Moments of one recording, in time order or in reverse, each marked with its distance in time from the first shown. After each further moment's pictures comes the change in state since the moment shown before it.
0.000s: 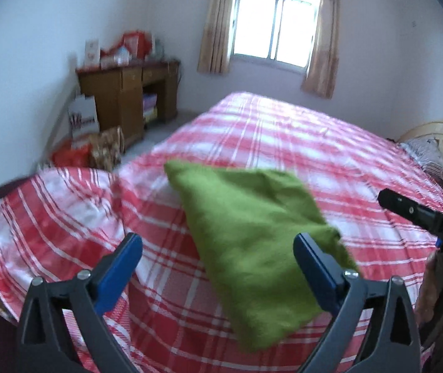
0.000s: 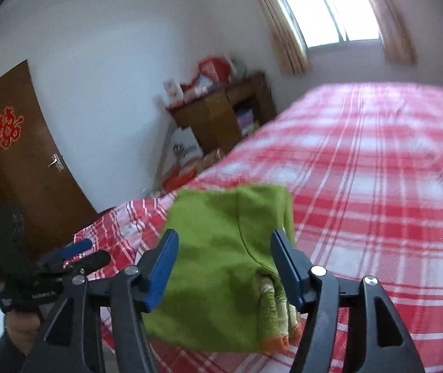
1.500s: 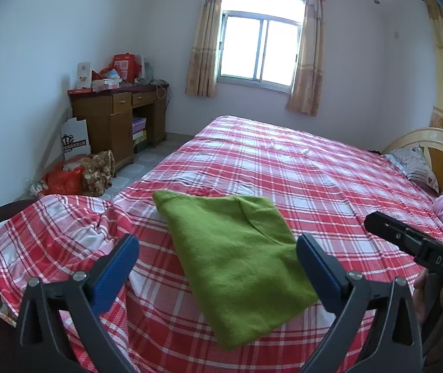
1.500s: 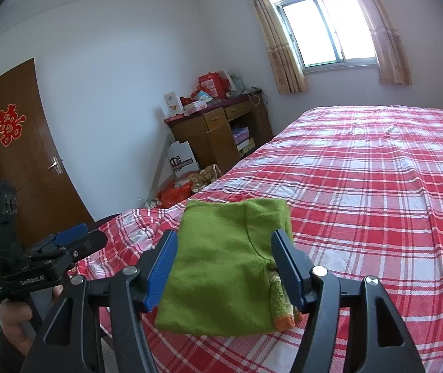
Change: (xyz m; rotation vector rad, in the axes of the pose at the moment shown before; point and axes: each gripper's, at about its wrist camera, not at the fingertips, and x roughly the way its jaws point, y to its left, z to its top) left arm -0.033 -0.010 0.013 0.011 -0.088 -0.048; right arm -0.044 0.032 -0.002 -0.022 -0.049 -0.038
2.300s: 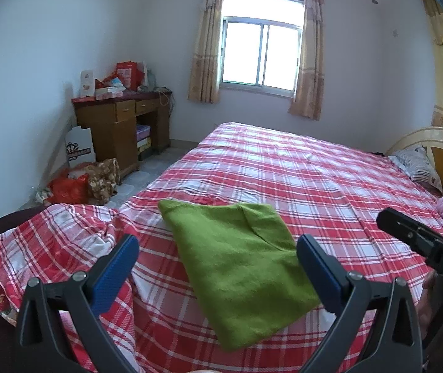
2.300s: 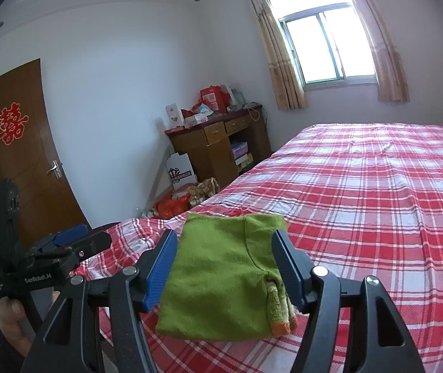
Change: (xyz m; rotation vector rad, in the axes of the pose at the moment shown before) left arm -0.008 0.003 0.007 0.020 -0.031 0.026; right arm -0.021 0.011 0.004 -0.041 -0.070 -0.016
